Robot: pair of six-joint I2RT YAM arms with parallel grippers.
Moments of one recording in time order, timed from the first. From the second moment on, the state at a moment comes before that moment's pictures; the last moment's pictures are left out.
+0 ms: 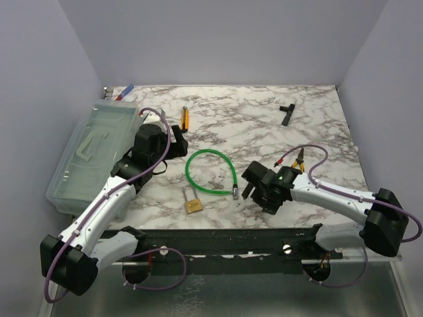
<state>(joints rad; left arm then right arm) -0.43 1.03 0.87 -0.32 -0.12 -0.44 0.91 1.29 0.86 -0.89 0.25 1.45</state>
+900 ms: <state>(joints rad) -0.44 1.03 0.87 -0.32 -0.13 -0.43 0.94 1.32 0.75 -0.86 0.29 1.65</state>
